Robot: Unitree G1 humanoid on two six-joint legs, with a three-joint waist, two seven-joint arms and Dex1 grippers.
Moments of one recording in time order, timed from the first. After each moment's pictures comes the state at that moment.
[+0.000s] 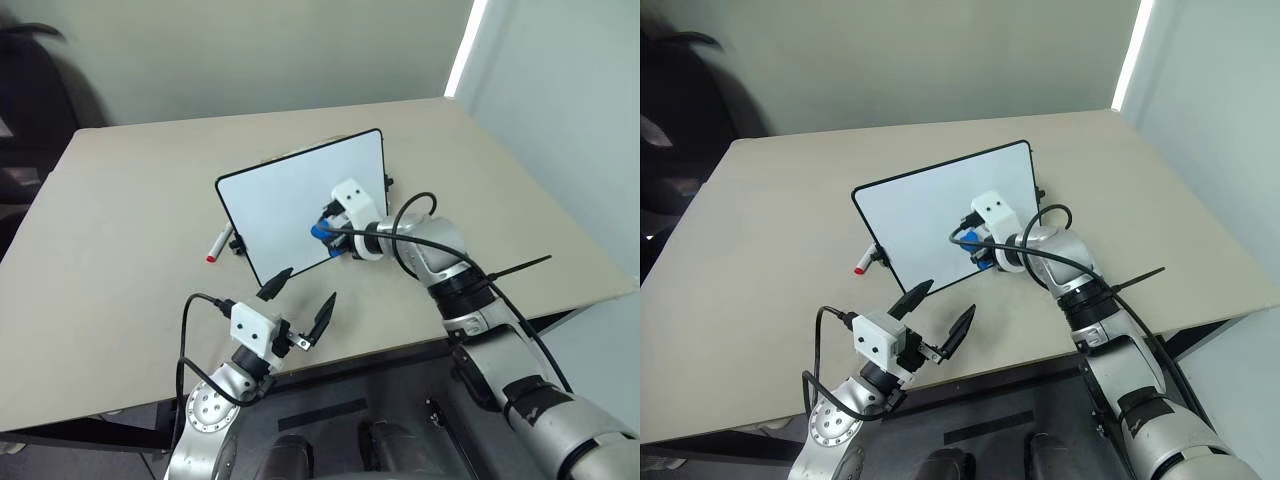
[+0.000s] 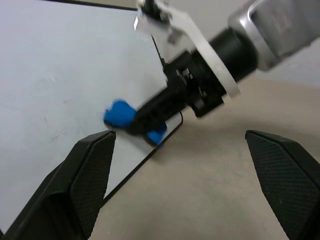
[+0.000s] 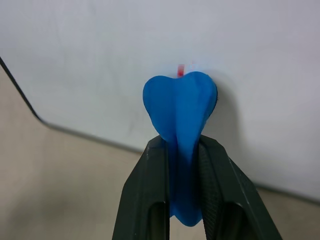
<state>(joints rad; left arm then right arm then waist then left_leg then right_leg) 0.23 0.23 -0.12 -0.43 -0.17 -0.07 -0.39 -0.96 -0.14 0.25 0.29 0.17 1.01 0.53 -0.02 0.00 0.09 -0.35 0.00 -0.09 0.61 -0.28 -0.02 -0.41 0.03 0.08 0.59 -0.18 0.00</state>
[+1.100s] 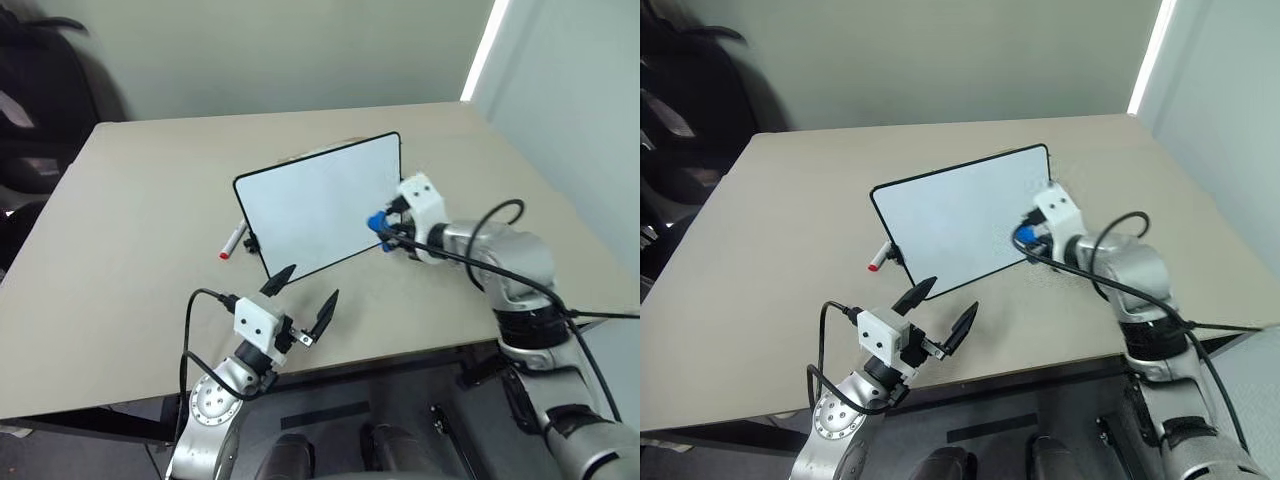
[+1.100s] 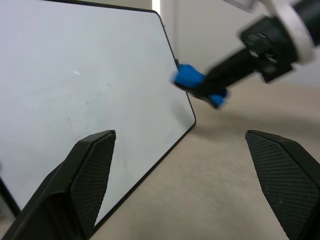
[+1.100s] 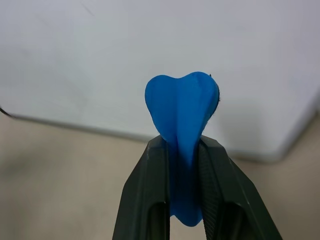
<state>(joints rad) 0.20 0.23 -0.13 -0.41 -0.17 -0.06 -0.40 -0.71 -0.40 0.10 -0.19 0.21 1.28 0.50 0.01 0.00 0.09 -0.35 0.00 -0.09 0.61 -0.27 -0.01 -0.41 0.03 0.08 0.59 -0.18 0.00</state>
